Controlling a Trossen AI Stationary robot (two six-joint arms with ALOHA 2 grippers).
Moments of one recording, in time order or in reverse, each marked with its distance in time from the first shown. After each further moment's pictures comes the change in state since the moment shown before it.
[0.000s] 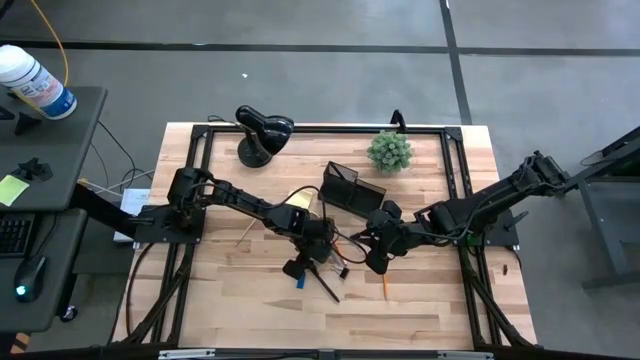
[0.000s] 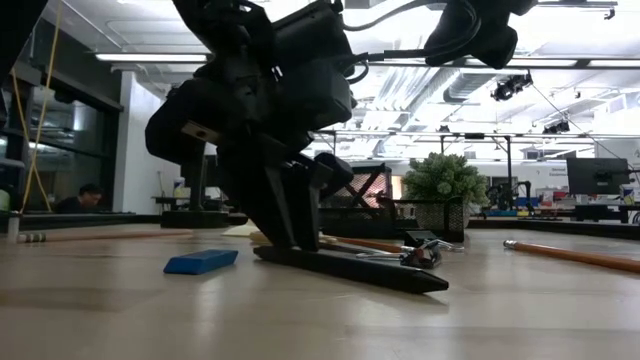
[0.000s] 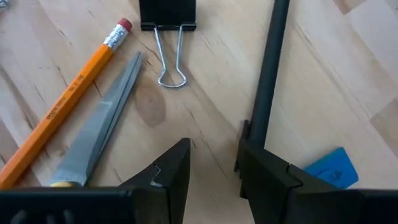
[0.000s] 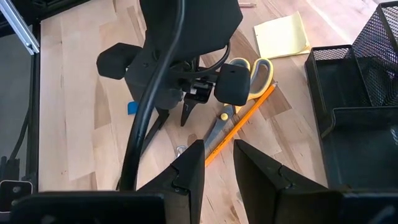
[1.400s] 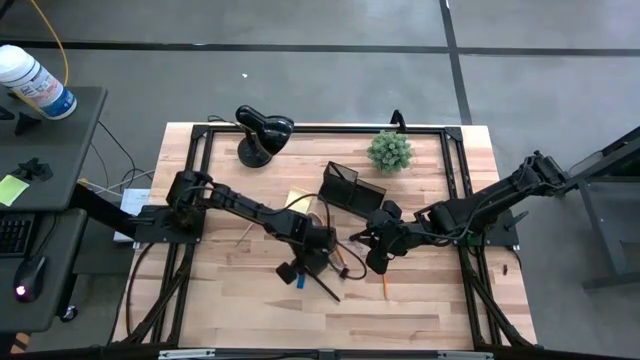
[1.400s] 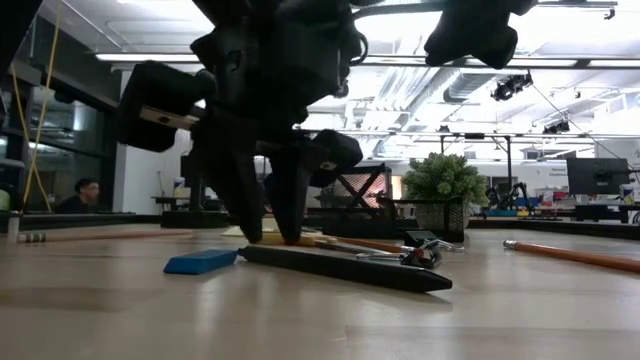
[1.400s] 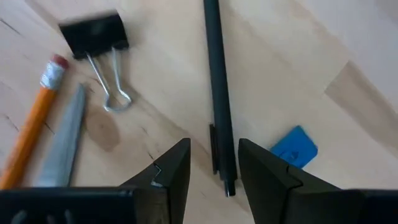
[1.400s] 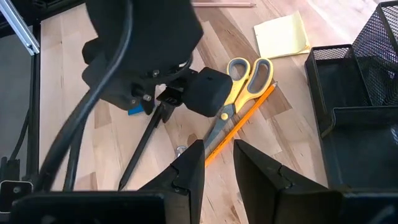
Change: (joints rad) left arm -0.048 0.002 0.089 -0.172 -0.026 0.209; right arm 0.000 0.000 0.000 0.000 0.000 0.003
